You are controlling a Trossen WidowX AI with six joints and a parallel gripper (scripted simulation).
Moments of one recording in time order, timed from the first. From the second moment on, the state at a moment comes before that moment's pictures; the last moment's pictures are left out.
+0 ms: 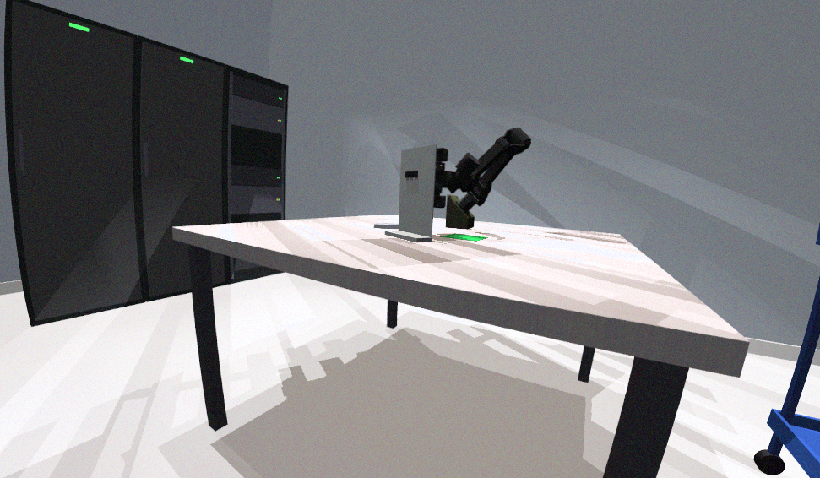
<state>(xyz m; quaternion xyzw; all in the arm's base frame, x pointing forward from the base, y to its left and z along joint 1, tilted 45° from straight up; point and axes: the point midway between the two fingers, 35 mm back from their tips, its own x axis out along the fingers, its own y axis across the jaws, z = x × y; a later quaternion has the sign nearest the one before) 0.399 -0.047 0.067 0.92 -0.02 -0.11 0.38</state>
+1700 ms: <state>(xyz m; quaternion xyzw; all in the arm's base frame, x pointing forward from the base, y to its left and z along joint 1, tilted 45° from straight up) 0.387 -0.043 0.074 0.92 -0.02 -0.11 0.39</state>
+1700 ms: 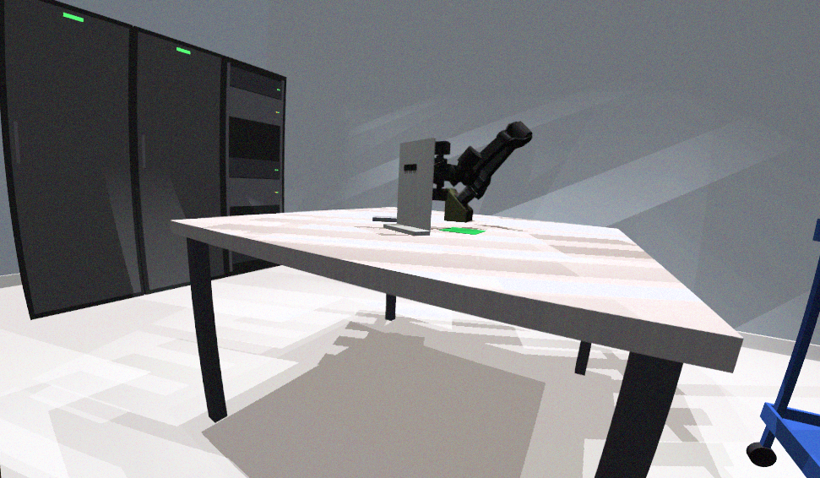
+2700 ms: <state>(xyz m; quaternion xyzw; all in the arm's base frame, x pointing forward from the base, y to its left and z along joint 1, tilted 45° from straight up) 0.377 -0.035 0.083 0.92 -0.02 -0.10 0.39</state>
